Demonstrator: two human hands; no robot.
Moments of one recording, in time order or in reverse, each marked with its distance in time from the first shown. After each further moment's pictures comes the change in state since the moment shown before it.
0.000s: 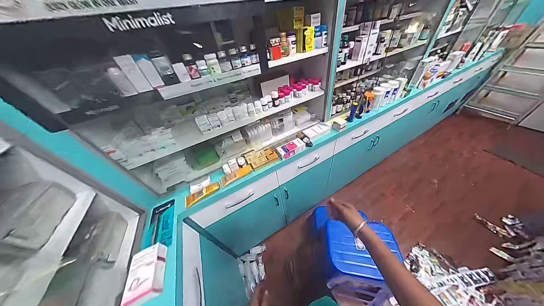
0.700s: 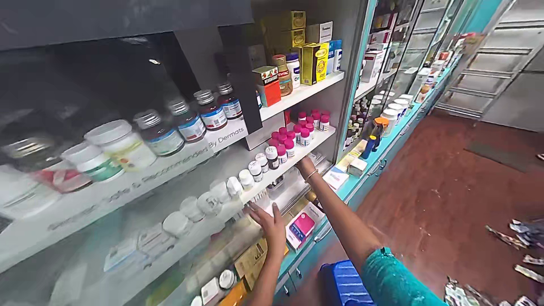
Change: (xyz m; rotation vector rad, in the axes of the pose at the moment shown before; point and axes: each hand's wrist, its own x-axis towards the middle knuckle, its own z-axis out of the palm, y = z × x) left_hand 0.324 0.482 0.017 -0.153 0.437 0.723; right_hand 0.434 -0.269 0.119 0.424 0.166 -0.372
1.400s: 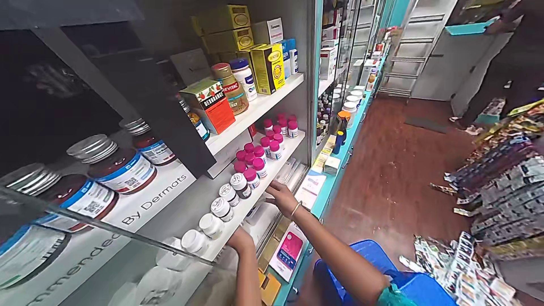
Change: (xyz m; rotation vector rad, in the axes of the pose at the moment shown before) left_hand 0.078 -0.018 0.042 -0.210 0.249 -0.144; right_hand -0.060 0.001 0.002 0.035 -0.118 0.118
